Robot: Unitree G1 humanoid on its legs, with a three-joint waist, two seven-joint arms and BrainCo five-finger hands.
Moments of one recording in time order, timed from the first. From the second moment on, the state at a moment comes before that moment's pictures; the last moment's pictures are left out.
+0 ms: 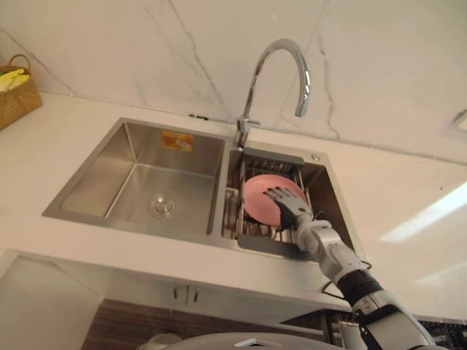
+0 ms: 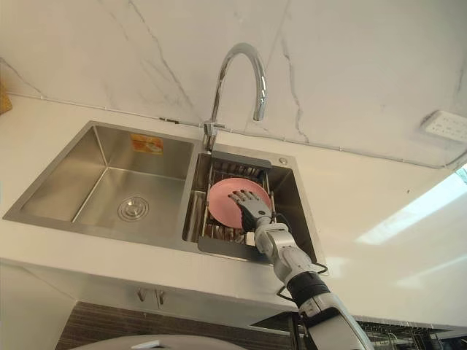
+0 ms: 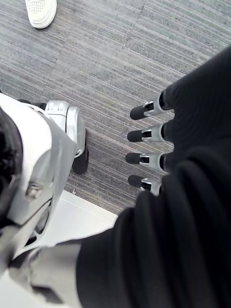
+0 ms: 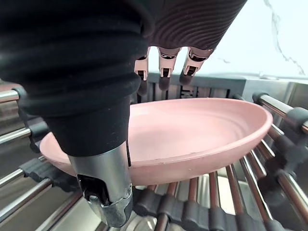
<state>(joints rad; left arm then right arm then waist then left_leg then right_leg) 0.24 0.19 0.11 0.97 -0.21 0.37 0.02 -0.30 -0.44 0.34 0.47 -0.97 -0.07 -0.11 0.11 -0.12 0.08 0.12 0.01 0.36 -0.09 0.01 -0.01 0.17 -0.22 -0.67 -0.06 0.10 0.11</state>
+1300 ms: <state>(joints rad) 0.24 0.16 0.11 0.95 -0.15 0.34 0.02 -0.30 -0.43 0.31 0.53 -1.00 -0.09 -0.35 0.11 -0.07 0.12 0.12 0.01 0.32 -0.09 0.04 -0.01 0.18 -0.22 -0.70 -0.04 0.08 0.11</state>
